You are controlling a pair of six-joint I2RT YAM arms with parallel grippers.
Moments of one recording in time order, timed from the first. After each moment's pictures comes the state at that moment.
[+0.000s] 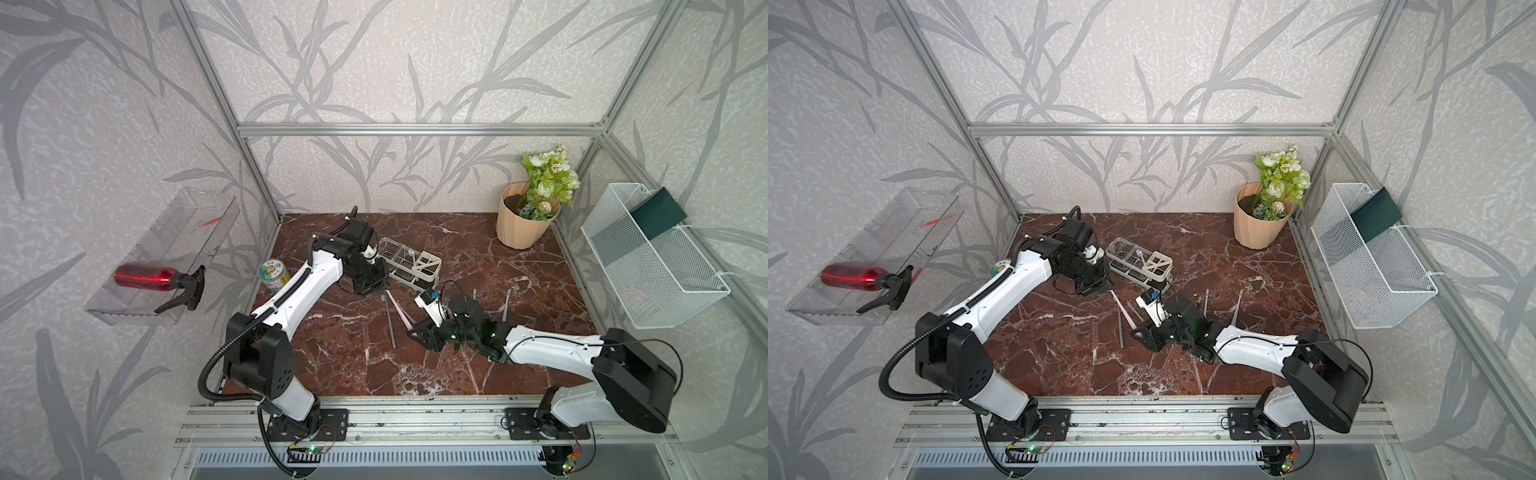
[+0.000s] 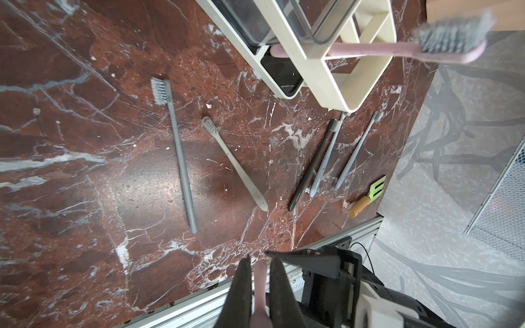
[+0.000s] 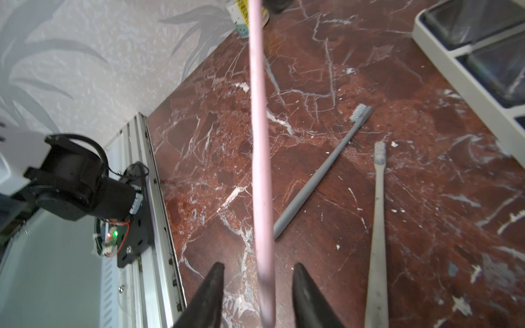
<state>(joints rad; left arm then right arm) -0.37 1.59 1.45 -1.05 0.45 -0.66 0.86 1.38 0.60 0.26 -0.35 0.34</state>
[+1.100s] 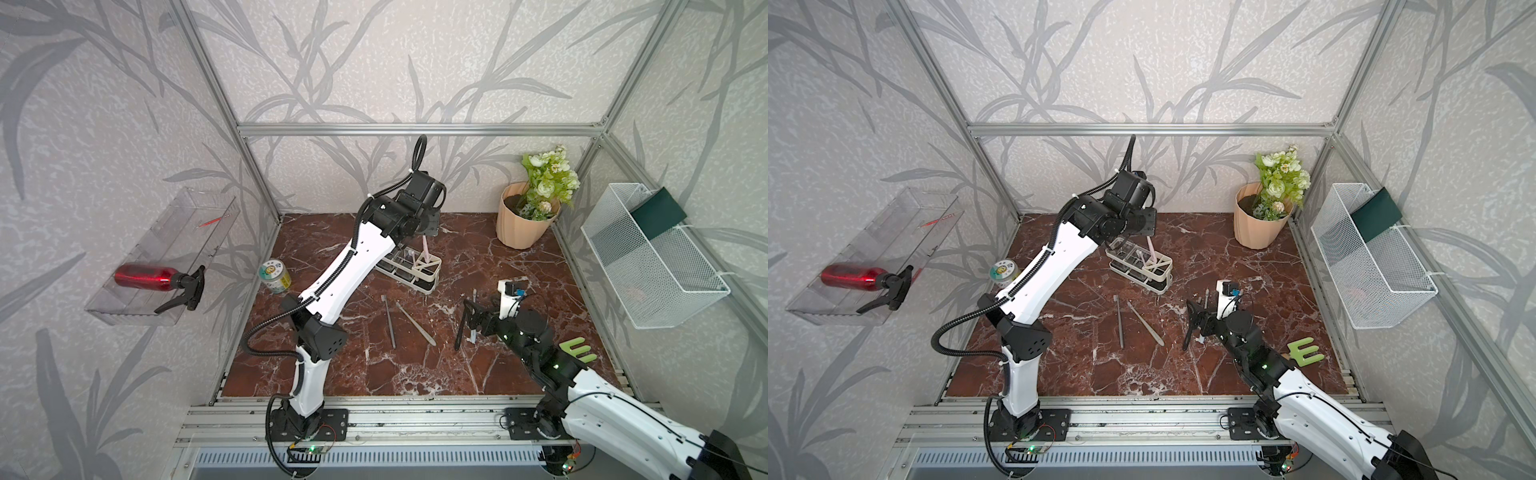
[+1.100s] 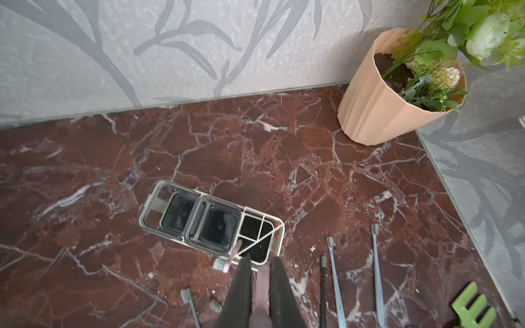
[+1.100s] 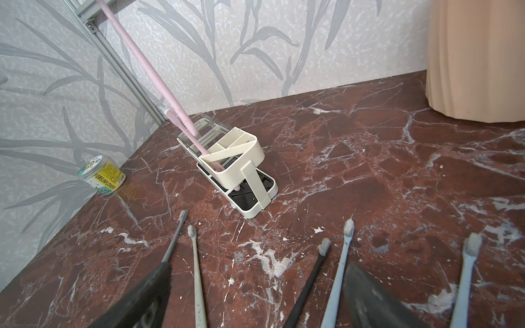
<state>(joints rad) -0.72 2.00 2.37 -1.12 -0.29 -0.41 0.64 0.74 0.30 0.16 0.20 0.44</state>
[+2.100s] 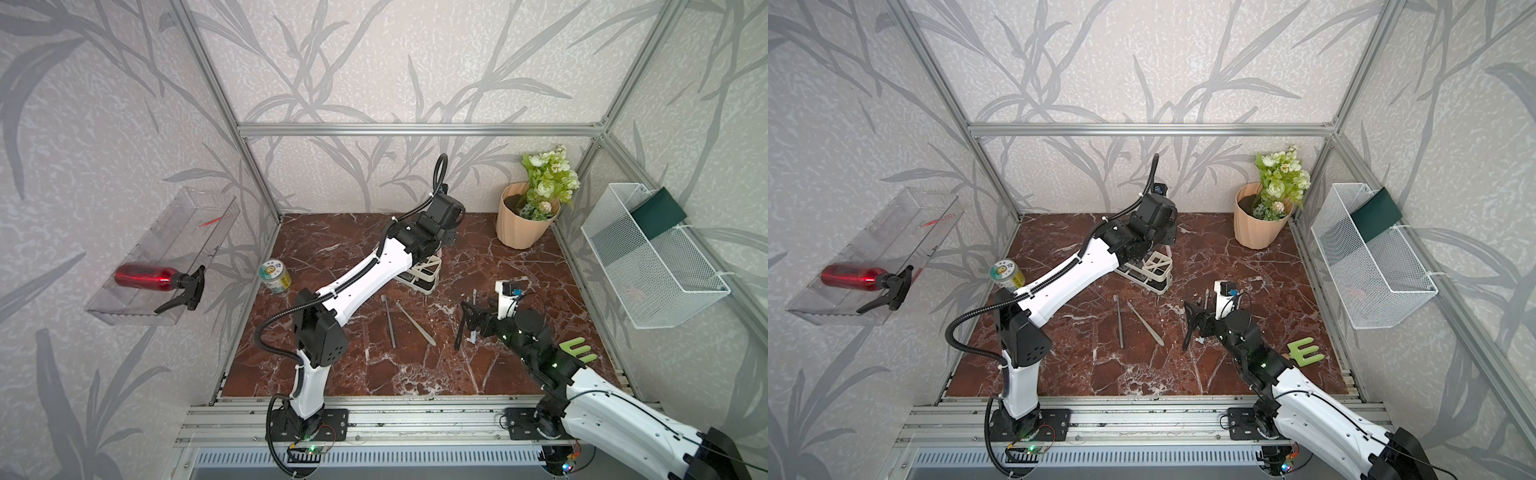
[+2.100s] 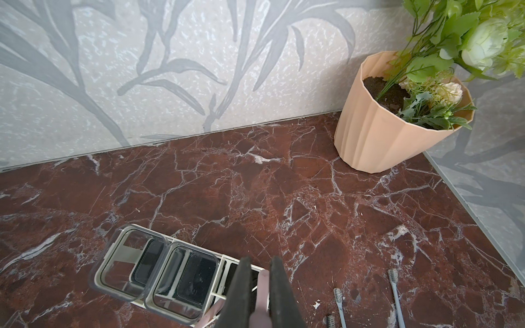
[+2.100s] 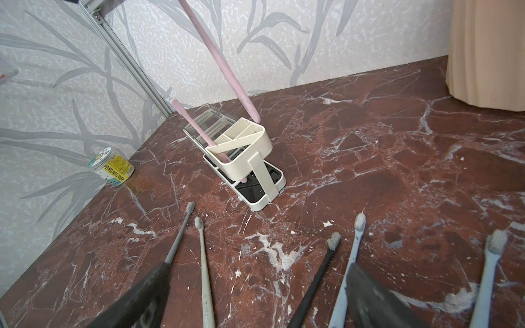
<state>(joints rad) -0.78 1.98 2.06 -0.70 -0.42 -0.37 0.64 0.76 0.30 0.17 0.14 0.45</state>
